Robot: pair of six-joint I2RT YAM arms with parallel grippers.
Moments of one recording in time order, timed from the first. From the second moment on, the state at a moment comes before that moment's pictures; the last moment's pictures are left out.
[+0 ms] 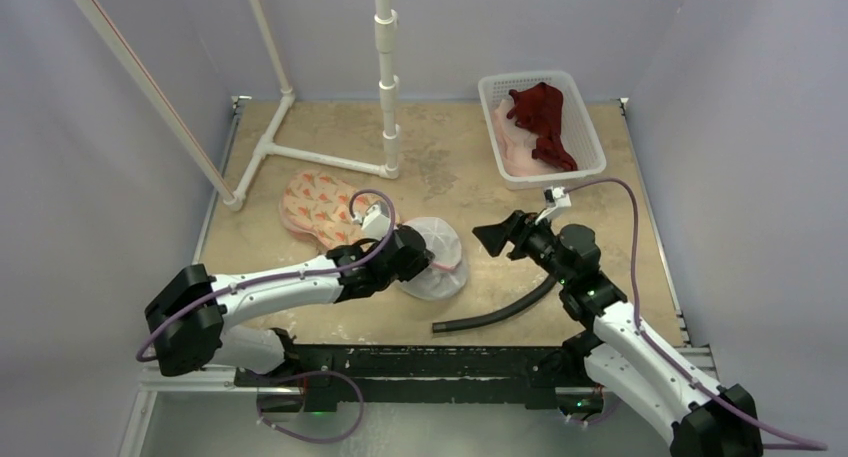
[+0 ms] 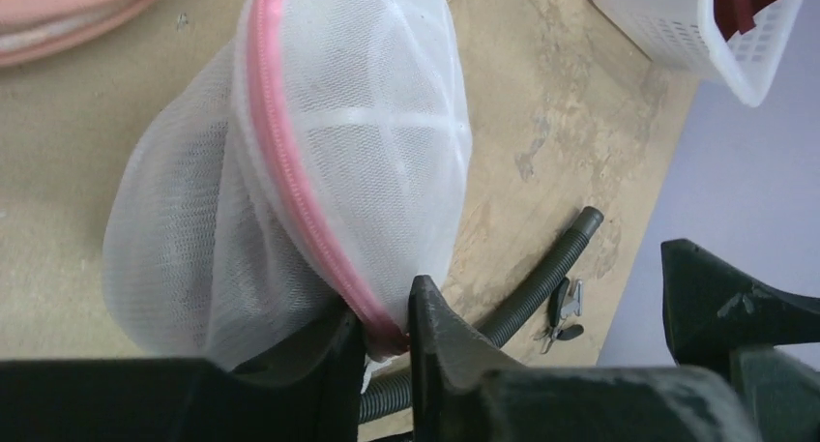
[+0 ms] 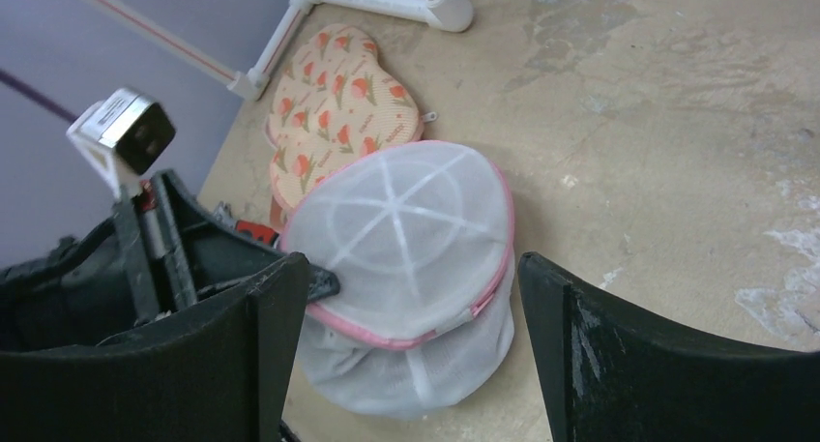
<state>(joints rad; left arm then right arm) -1.06 1.34 0.82 -0.31 -0.45 -1.50 0.45 0.75 0.38 0.16 -0.20 0.65</state>
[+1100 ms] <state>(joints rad) -0.82 0.97 0.61 0.16 0.29 -0.71 0.40 1.04 0.25 0.70 -0.67 0.88</state>
